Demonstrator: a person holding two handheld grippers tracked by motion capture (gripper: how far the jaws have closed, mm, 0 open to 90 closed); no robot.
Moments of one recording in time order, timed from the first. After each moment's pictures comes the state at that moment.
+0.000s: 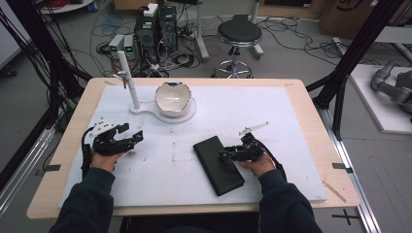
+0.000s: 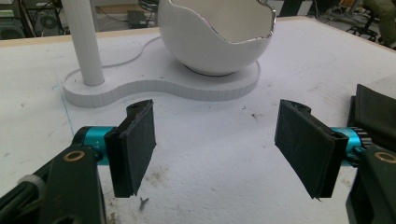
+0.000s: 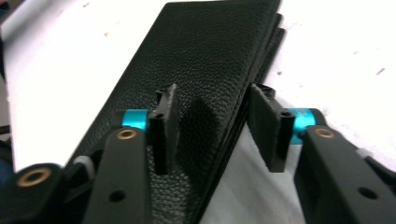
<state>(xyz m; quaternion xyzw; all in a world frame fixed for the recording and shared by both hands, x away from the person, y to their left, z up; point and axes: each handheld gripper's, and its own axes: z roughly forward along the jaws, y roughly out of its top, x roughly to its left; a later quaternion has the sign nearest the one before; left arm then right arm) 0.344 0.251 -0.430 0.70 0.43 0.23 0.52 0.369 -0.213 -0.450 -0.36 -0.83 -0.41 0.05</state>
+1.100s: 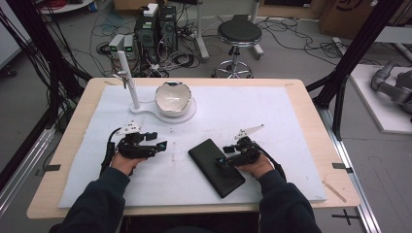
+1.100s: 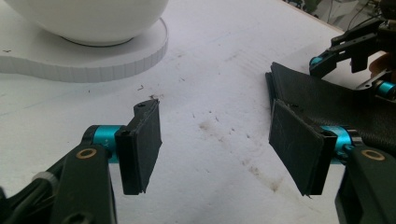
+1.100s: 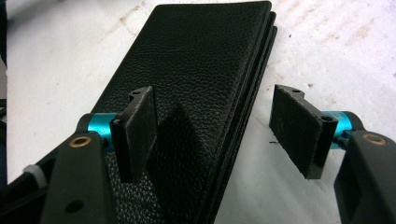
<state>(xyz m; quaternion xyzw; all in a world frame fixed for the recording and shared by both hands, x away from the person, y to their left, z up) 0.350 0.191 -0.441 0.76 0.37 0.10 0.53 0.364 -0.203 -0.452 -0.31 -0.86 -0.41 0.03</state>
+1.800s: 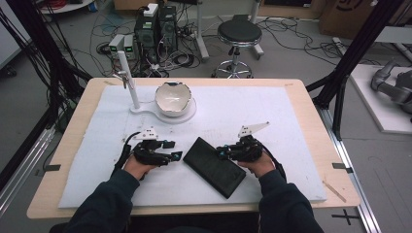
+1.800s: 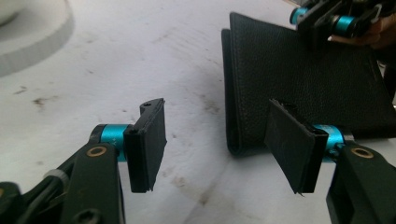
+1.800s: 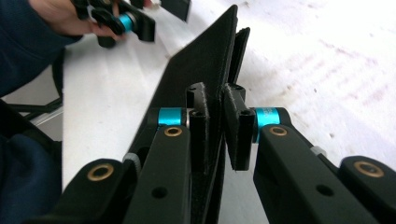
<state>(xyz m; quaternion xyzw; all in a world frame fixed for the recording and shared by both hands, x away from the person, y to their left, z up) 0.345 0.148 -0.449 0.80 0.31 0.03 0.52 0.356 -0.203 -0.427 -0.25 -0.84 -0.48 0.03</state>
